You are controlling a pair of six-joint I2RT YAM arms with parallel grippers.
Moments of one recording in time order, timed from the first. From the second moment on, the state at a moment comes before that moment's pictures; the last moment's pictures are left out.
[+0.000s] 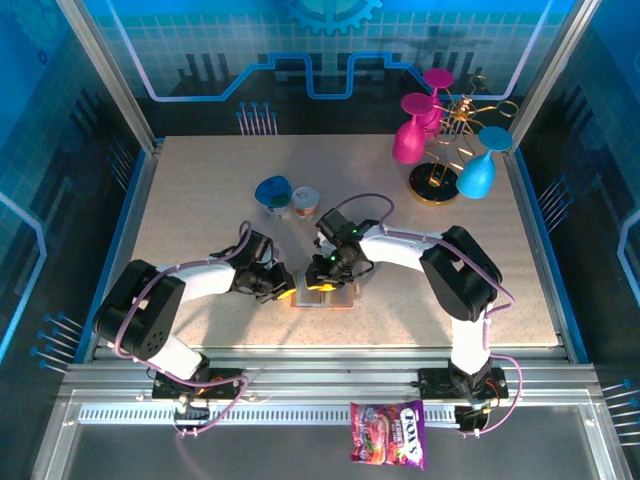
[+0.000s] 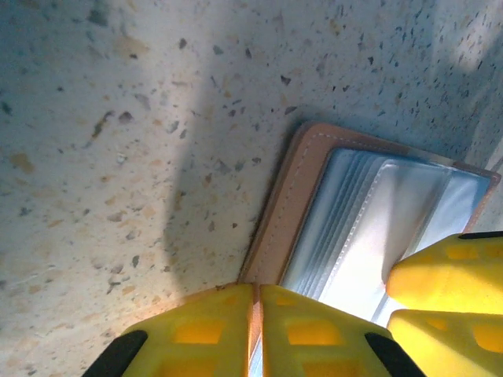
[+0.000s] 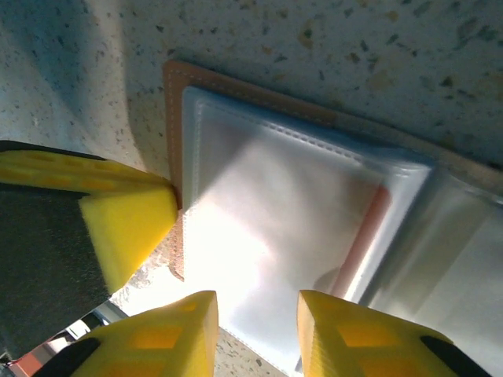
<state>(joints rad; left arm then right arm) -0.39 1.54 0.62 -0.19 0.49 -0.90 0.74 1.92 1.23 -0.58 -0.47 0.69</state>
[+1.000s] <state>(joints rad) -0.39 1.42 0.65 -0.21 0.50 -0.94 0.69 1.86 1.02 -0.32 -0.57 0.76</state>
